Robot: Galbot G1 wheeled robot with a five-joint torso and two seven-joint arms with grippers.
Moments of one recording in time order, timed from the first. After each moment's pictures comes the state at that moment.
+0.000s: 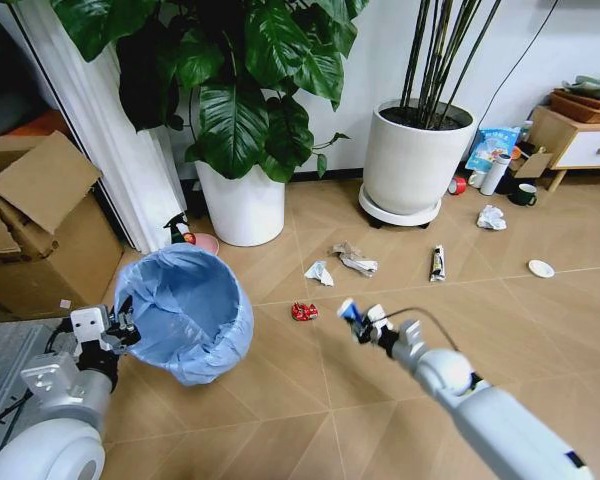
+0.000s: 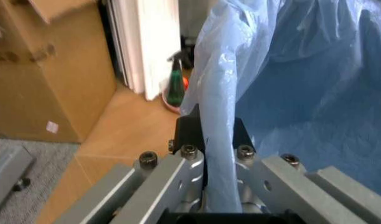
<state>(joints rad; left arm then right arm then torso) 1.60 -1.13 -0.71 -2.32 -0.58 0.44 -0.34 -0.98 0.91 0.10 1.76 0.56 -0.18 -0.20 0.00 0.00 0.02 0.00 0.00</state>
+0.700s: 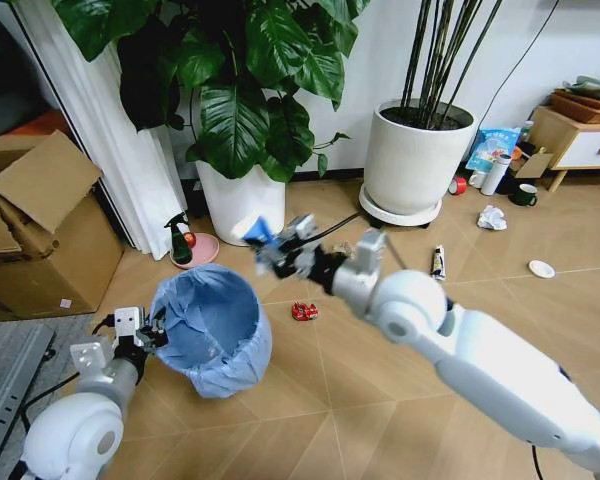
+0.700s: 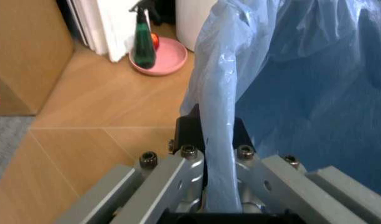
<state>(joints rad) 1.46 -1.02 -0.61 -2.19 -0.74 0.55 -0.34 -0.50 0.96 -0.36 2.02 0.94 -0.33 -0.01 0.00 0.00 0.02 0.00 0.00</state>
